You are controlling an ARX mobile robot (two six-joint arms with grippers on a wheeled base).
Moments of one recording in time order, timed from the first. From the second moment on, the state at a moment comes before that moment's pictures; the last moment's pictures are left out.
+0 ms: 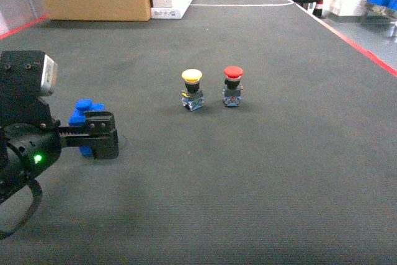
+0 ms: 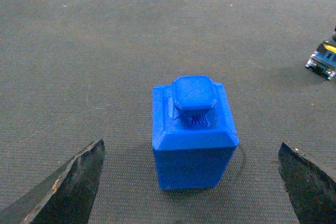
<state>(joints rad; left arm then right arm) -0.21 1.98 0.61 1.07 -0.25 -0.07 0.00 0.01 0.01 -0.01 0.00 0.00</state>
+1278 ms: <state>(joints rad) -0.20 1.89 0.43 1.27 -0.22 -0.02 0.00 0.01 0.01 -0.01 0.00 0.00</state>
